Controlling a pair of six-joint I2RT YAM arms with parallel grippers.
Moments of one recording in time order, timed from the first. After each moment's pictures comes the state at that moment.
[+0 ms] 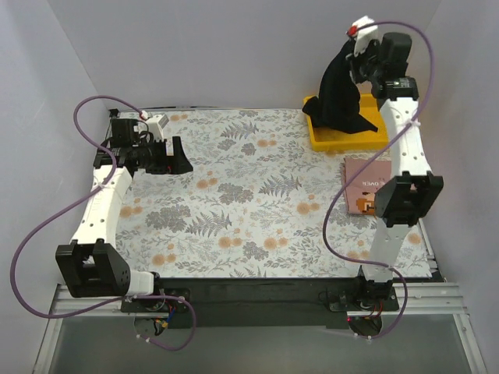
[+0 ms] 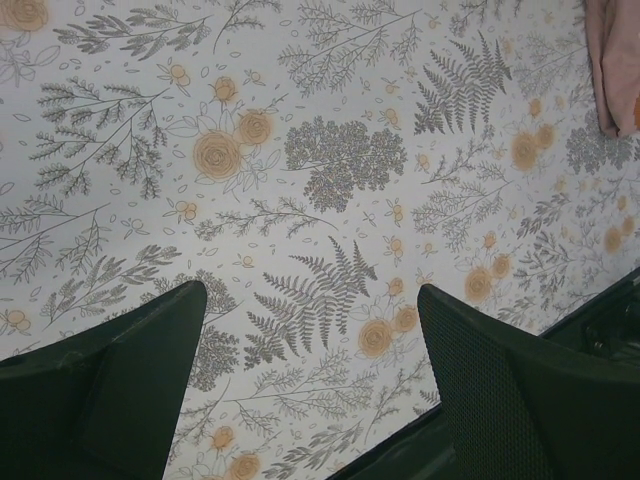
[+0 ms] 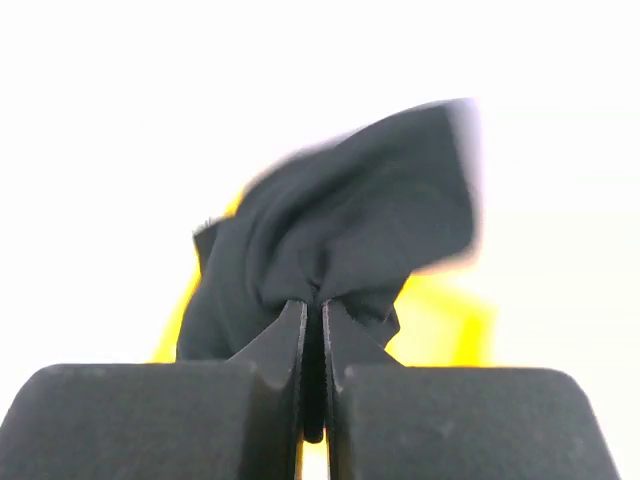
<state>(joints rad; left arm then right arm) 0.03 1.37 1.29 -0.77 0.56 -0.01 0.04 2.05 2.21 -0.51 -0.27 -0.44</state>
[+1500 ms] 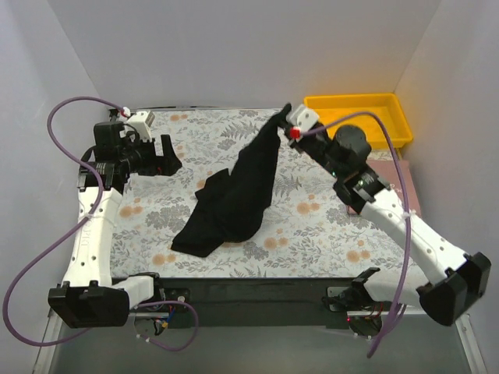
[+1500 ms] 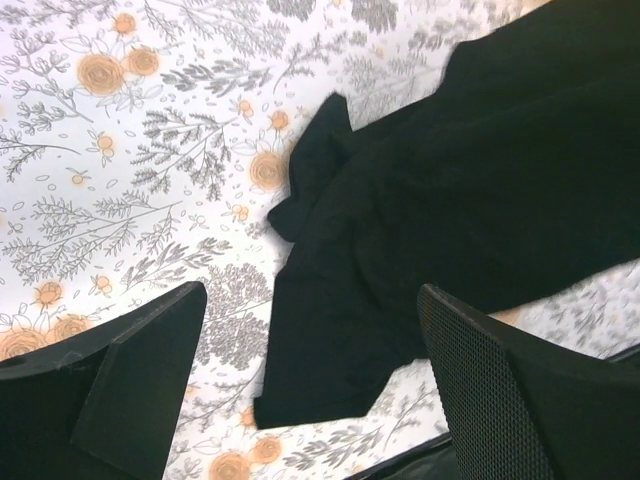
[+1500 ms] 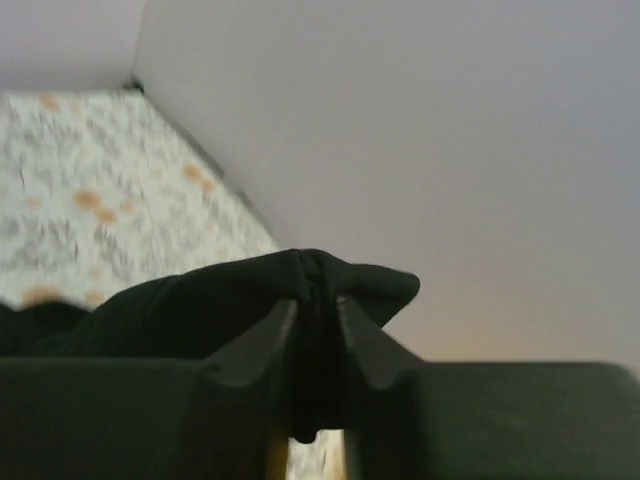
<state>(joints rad) 0.03 1.17 1.32 -0.81 0.39 -0.05 0.65 1.23 1.24 0.16 -0.15 -0.48</state>
